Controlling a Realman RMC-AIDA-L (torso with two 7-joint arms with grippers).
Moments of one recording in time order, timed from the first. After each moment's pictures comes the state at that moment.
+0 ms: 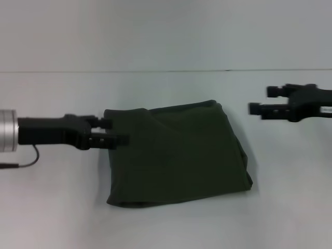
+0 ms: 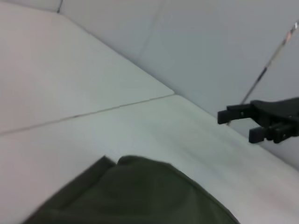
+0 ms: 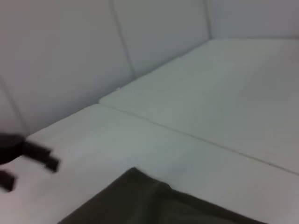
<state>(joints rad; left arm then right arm) -0.58 -2.00 0.68 0.74 2.07 1.59 -1.77 0.60 2.07 -0.67 -0.90 -2.10 -1.44 1.74</state>
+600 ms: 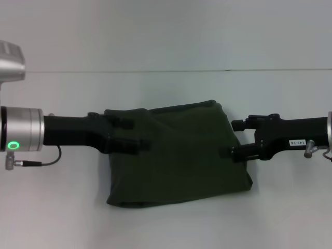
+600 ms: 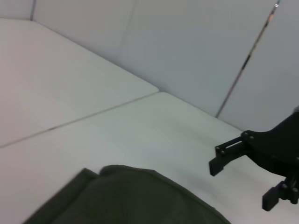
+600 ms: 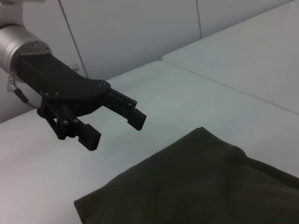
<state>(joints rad) -0.60 -2.06 0.74 0.80 2.07 1.56 -1.72 0.59 2.09 -0.85 -0.87 -2.10 -1.47 1.67</state>
